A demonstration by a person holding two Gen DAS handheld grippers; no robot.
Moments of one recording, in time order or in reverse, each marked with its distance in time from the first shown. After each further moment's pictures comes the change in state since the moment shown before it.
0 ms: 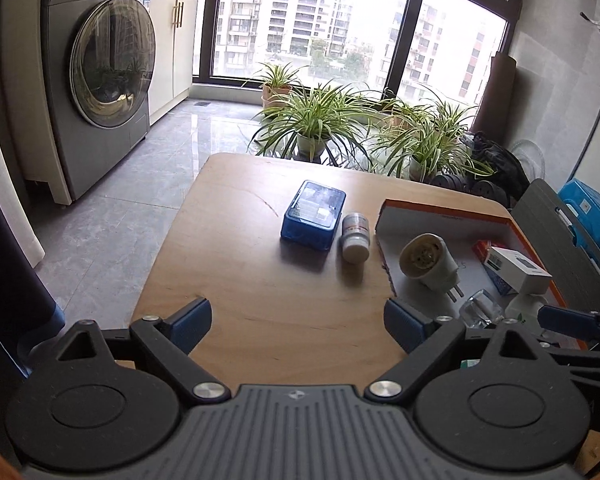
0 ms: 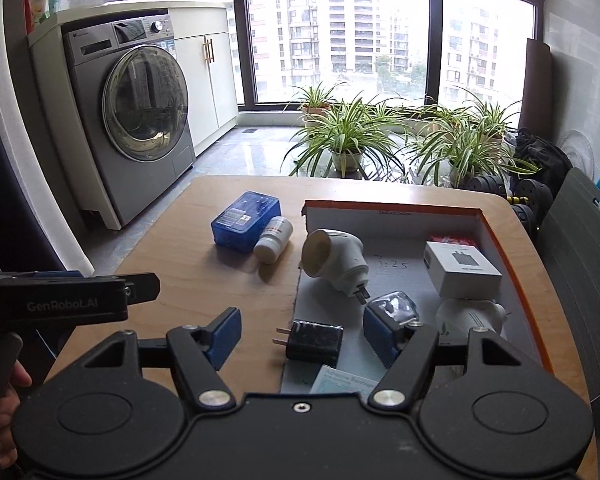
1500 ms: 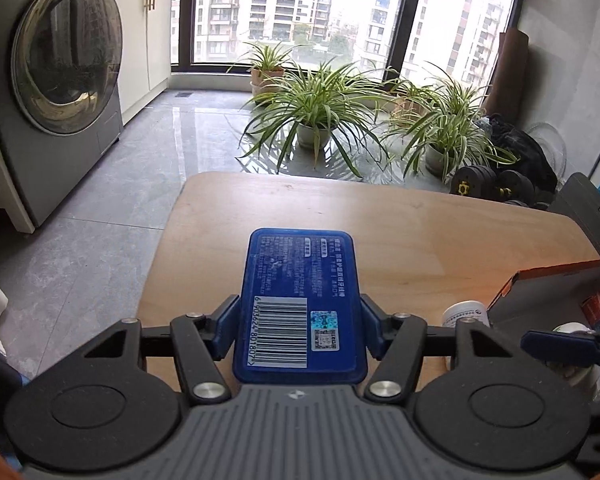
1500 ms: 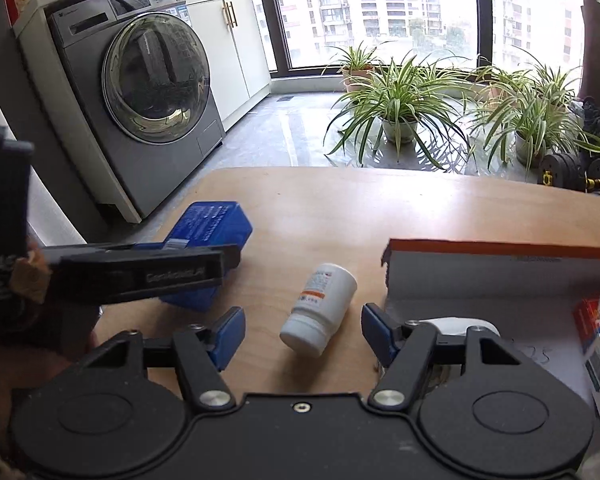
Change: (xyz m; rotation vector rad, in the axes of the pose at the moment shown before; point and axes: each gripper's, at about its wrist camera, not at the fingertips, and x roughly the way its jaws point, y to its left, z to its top) left arm 0.145 0.048 0.065 0.051 0.046 -0.024; right arm 0.173 0.023 0.070 0.020 0.122 0.133
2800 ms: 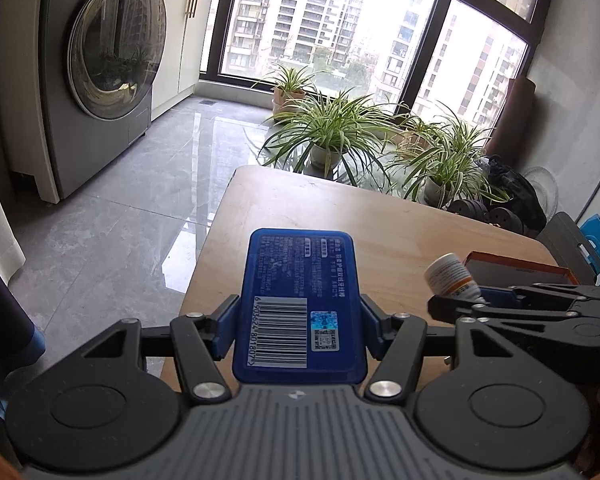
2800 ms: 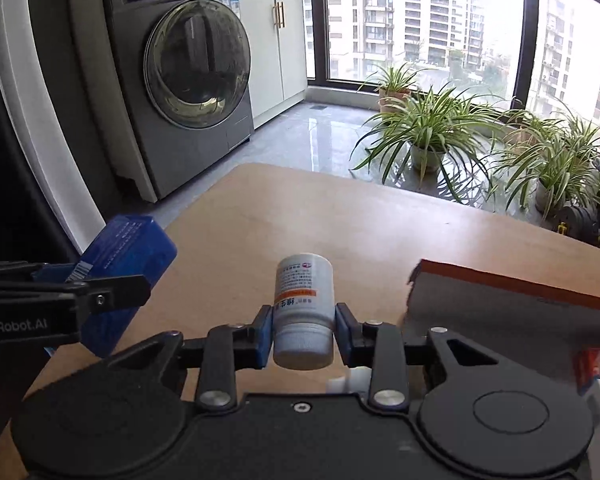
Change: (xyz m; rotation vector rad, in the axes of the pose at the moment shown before) left arm -0.066 0.005 -0.030 -0.109 -0.072 -0.022; right arm -0.036 0.002 -0.015 -0.144 -0.079 0.009
